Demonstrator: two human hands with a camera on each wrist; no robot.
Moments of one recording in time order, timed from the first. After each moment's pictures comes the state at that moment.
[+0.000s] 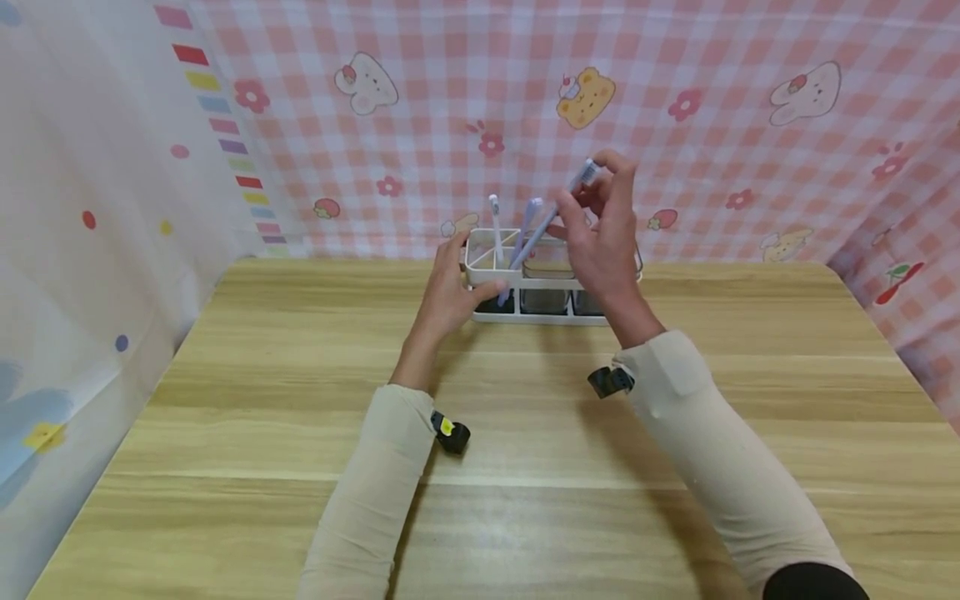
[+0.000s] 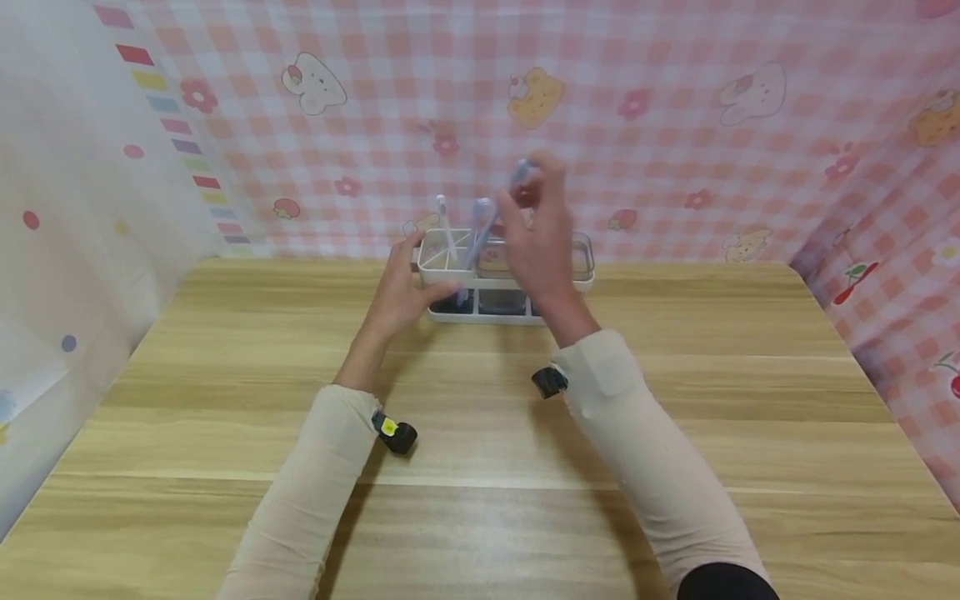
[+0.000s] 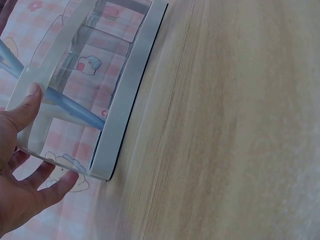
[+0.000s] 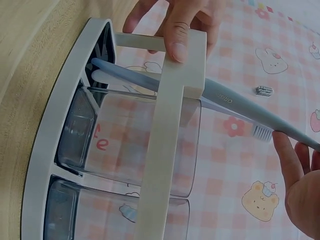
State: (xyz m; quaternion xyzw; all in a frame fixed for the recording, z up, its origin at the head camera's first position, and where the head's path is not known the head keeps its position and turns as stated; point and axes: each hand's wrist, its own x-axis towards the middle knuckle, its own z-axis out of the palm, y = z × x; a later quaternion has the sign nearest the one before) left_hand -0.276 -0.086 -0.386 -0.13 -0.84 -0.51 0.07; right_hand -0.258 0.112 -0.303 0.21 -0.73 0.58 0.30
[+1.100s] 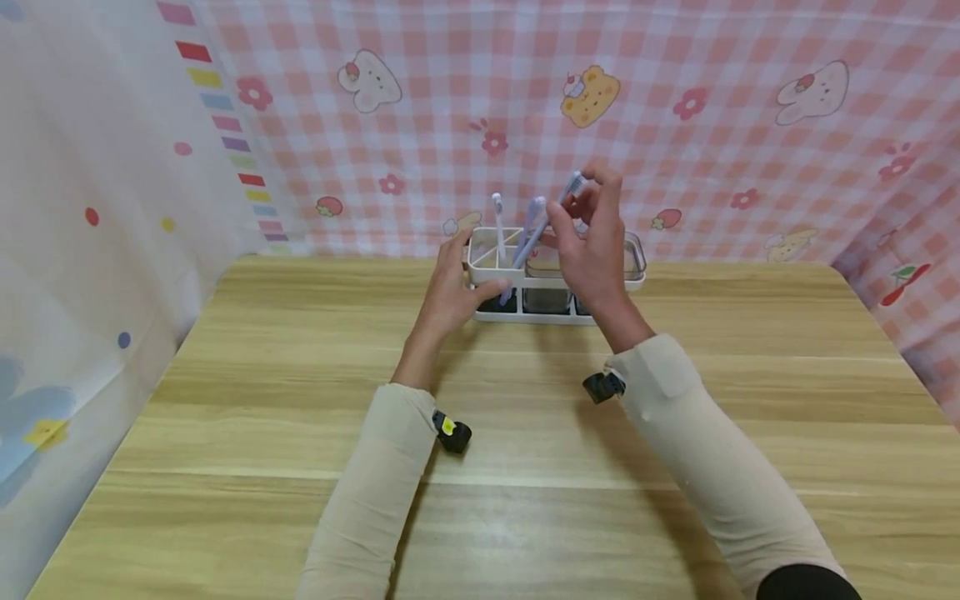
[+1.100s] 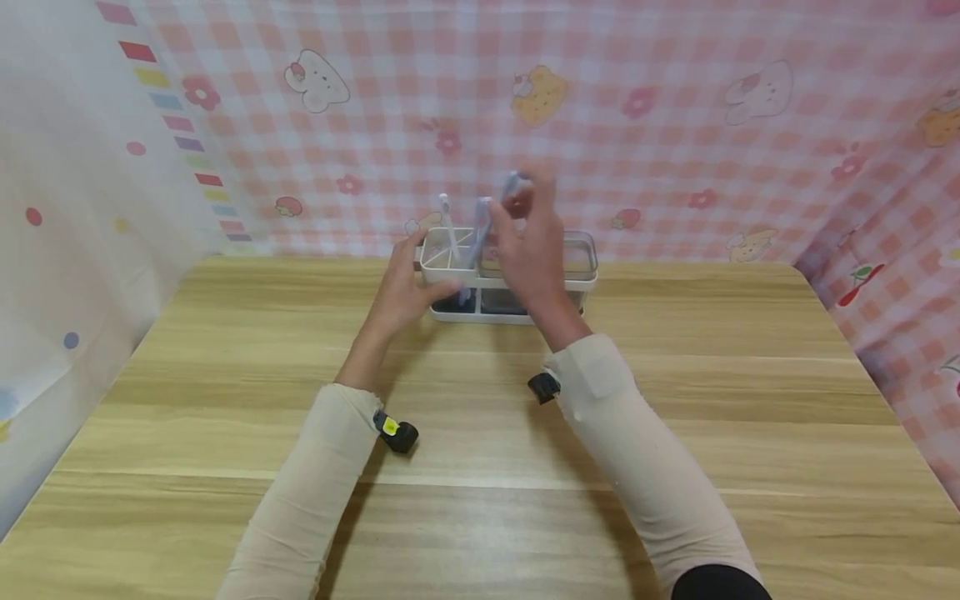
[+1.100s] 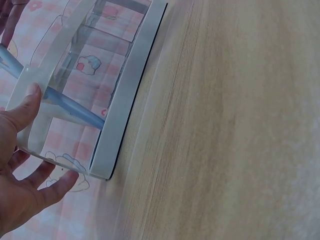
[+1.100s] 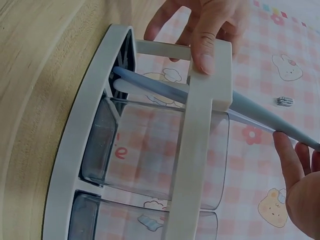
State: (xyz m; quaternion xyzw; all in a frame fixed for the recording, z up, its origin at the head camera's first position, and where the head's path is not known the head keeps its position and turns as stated) left_hand -0.277 -0.085 -0.385 -0.14 -0.84 -0.51 0.08; right_hand -0.264 0.106 -0.318 0.26 -0.72 0.56 0.32
